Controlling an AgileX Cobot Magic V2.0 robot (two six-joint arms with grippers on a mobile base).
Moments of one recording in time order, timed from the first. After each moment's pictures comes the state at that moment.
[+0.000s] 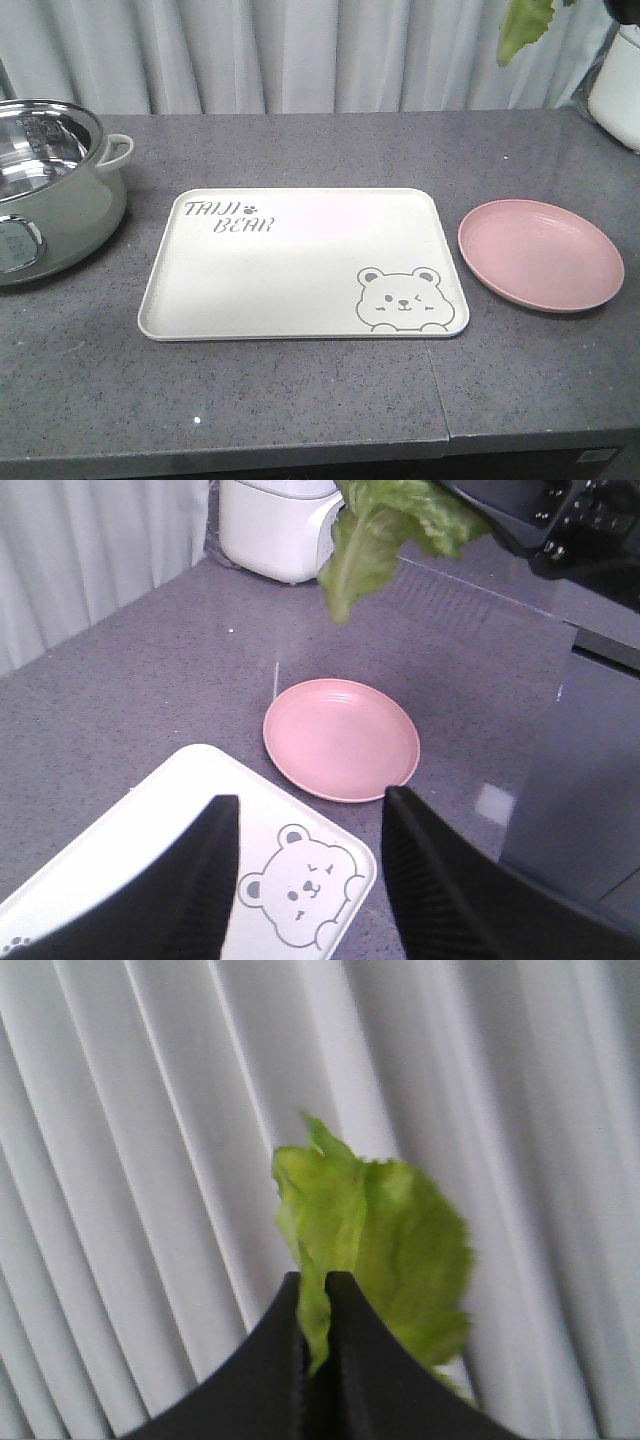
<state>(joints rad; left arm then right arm) -0.33 1.58 -2.04 -0.66 1.17 0.43 0.07 1.27 -1.16 -0.83 -0.39 1.22</state>
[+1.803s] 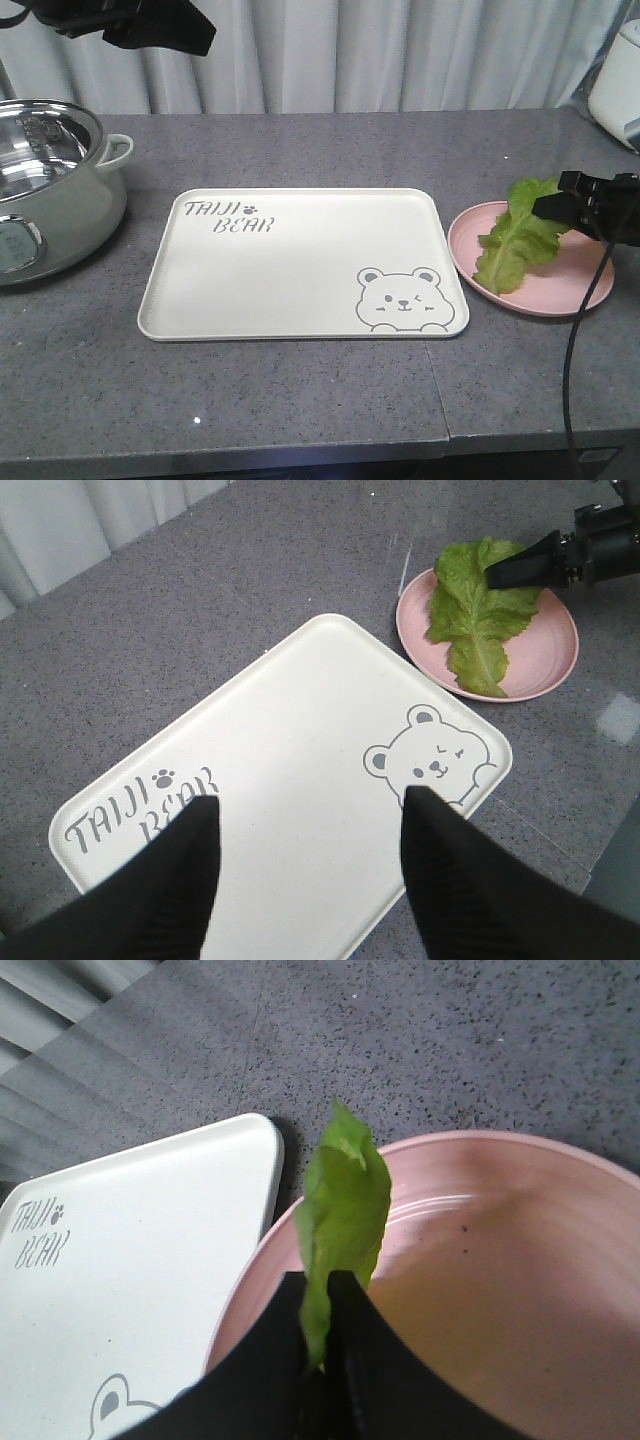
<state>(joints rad) -0.33 1.59 -2.04 -0.36 1.27 0.31 -0.36 1.83 -1.16 -1.77 -0.85 2.00</state>
